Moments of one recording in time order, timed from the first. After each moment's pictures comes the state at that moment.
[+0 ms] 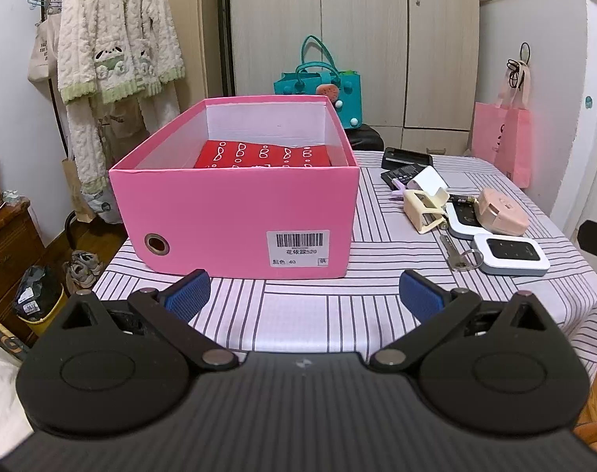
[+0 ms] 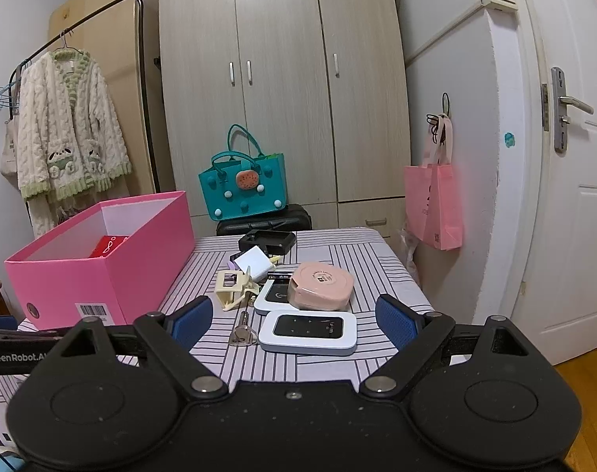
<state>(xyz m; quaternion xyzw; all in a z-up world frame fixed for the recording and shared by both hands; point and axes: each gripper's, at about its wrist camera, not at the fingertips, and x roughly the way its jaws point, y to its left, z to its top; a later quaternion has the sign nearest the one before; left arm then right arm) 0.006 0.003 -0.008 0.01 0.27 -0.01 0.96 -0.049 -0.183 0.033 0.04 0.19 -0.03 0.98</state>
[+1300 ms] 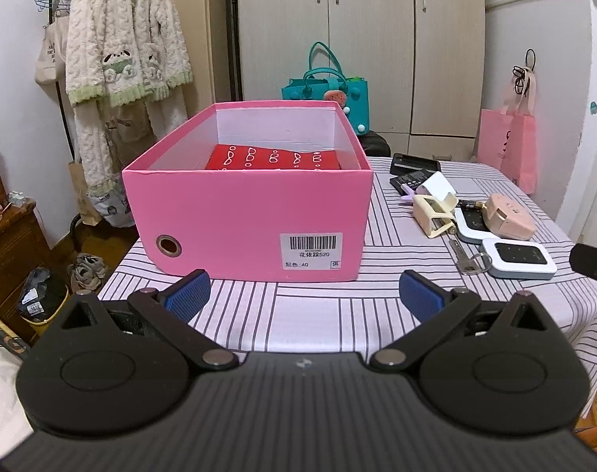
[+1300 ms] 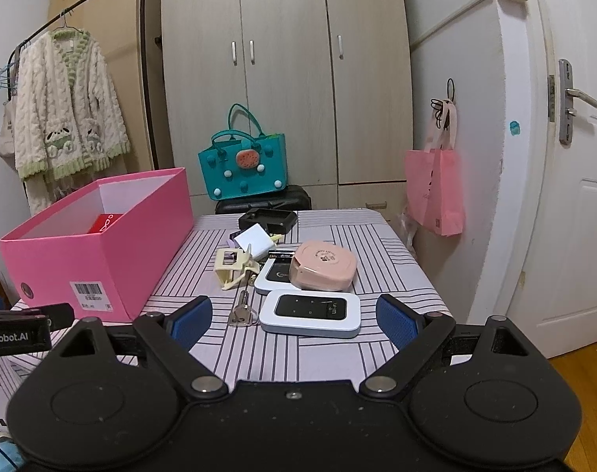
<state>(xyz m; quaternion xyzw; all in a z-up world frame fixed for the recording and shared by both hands) 0.002 0.010 -0.009 0.00 0.26 0.00 0.97 -0.042 -0.178 0.026 0.03 0.22 -0.03 0.97</state>
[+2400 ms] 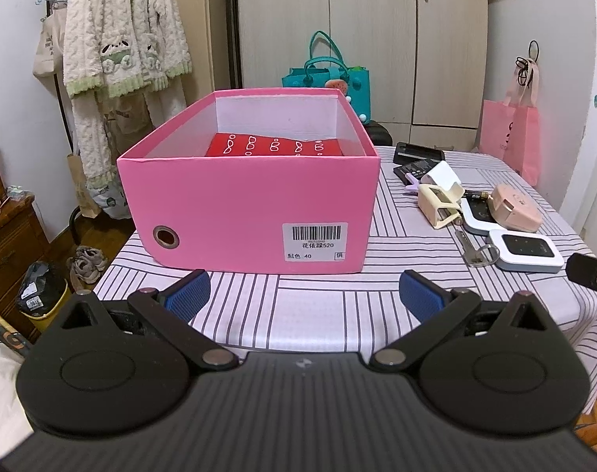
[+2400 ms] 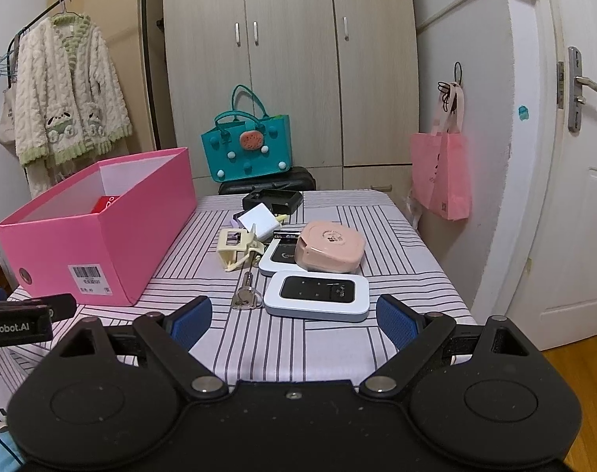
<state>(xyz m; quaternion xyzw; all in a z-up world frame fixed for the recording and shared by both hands) 0.011 0.014 -0.016 0.00 0.27 0.00 0.96 -0.034 -0.173 0.018 0.03 0.25 -0.03 0.97</state>
